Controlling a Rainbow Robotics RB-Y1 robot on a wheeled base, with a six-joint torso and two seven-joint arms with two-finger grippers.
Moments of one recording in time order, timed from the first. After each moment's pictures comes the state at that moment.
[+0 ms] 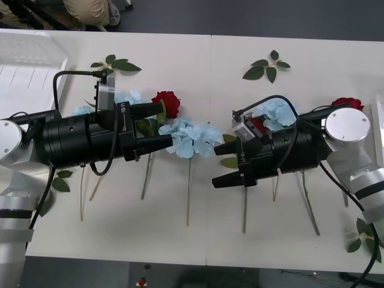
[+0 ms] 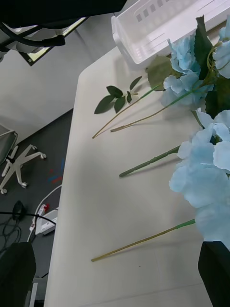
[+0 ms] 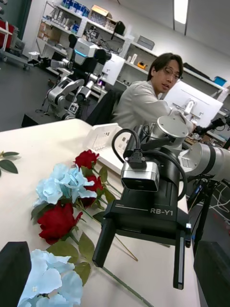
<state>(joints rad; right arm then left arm) -0.38 -0.45 0.19 -1.45 -1.63 1.37 2.67 -0.23 0.26 0.12 -1.68 1.77 1.33 -2.69</state>
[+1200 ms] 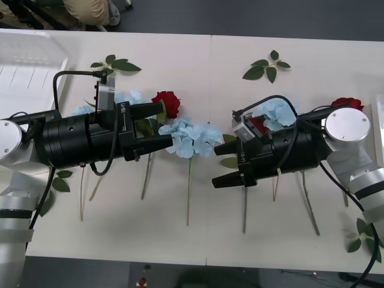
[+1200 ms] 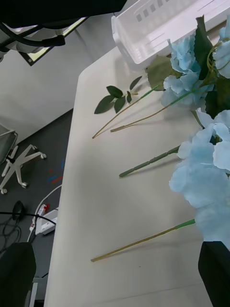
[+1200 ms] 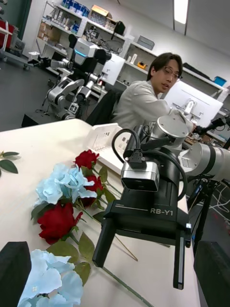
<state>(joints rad) -0.38 -0.45 0.19 -1.45 -1.63 1.37 2.67 -0.23 0.26 0.12 -1.68 1.77 1.33 -2.69</state>
